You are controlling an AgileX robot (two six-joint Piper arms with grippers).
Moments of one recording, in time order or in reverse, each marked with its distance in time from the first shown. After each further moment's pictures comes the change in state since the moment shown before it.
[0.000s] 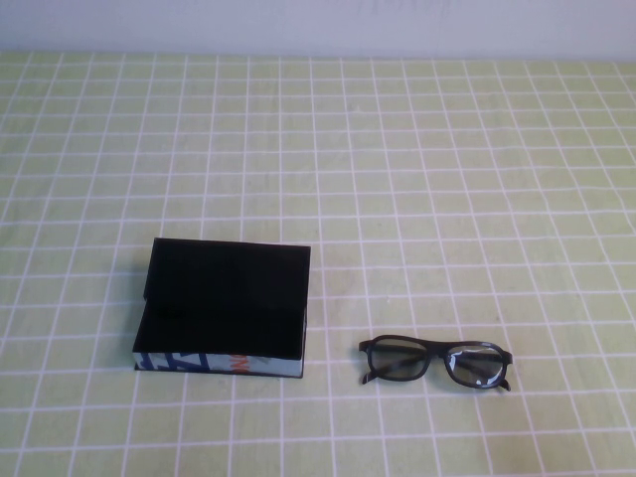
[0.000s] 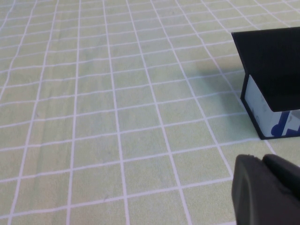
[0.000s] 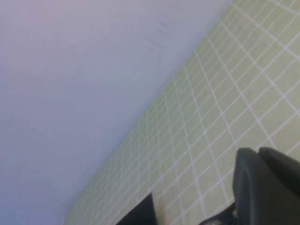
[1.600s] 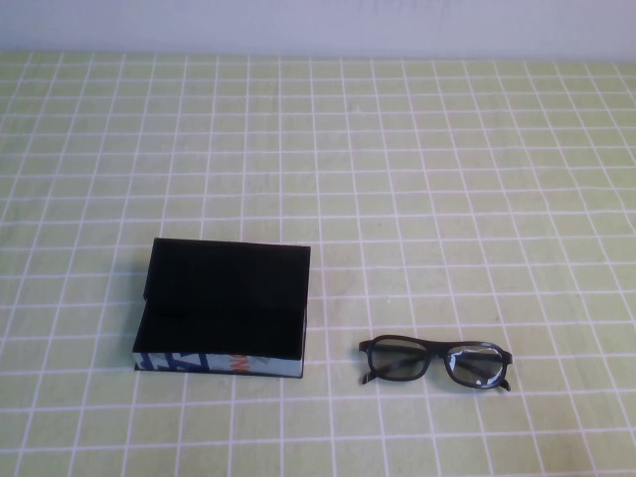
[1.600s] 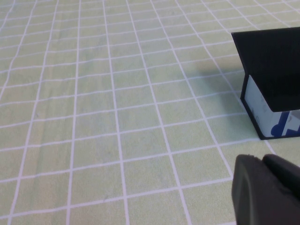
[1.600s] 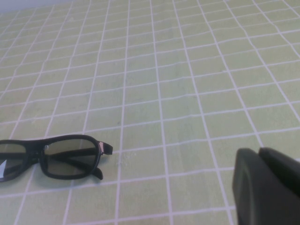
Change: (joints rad) right arm 0.000 0.000 0.000 -0.824 0.133 -0.001; left arm 0.000 0.000 0.000 0.000 0.000 0.000
